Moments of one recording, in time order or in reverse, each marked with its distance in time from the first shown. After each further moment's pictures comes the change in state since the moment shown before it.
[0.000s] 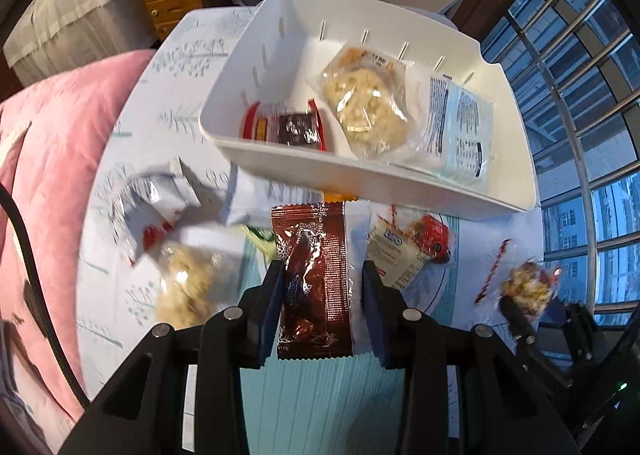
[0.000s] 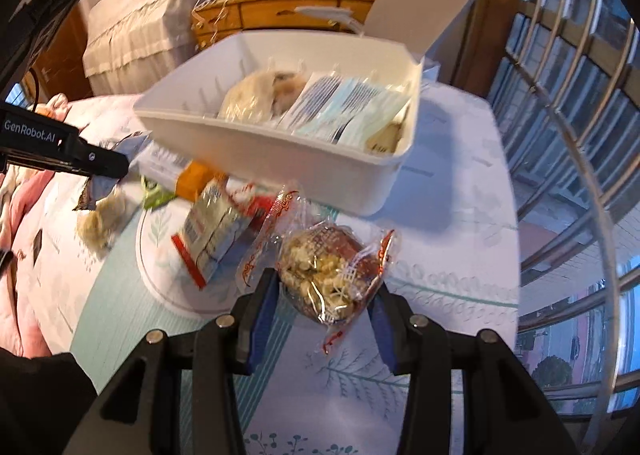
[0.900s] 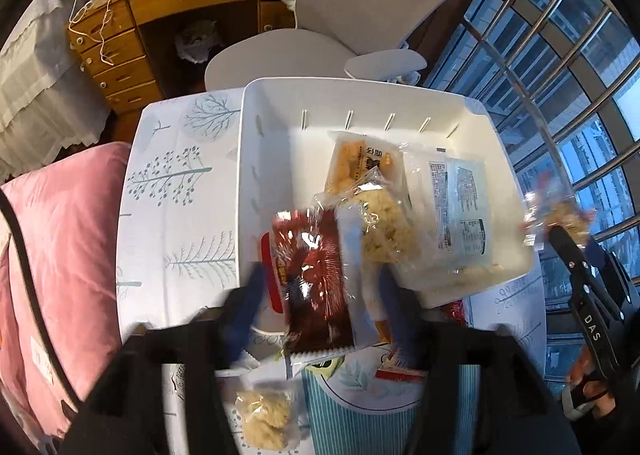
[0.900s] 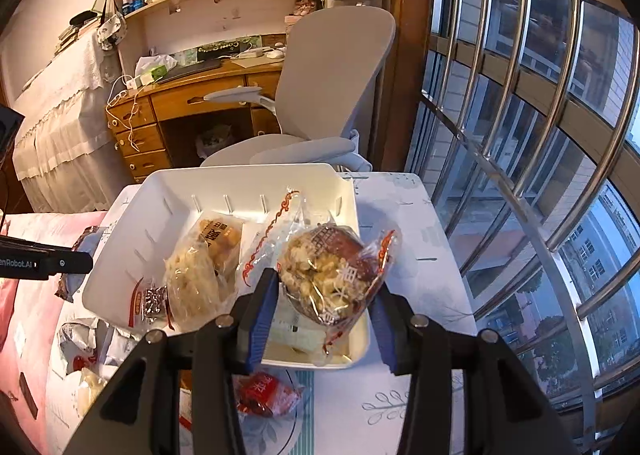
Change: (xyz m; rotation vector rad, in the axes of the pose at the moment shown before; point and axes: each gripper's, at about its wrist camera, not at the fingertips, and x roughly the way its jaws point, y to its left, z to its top) left arm -0.014 0.035 0.109 0.228 -0.080 -0.080; right arm -0.010 0.000 0.105 0.264 -0.180 -0.229
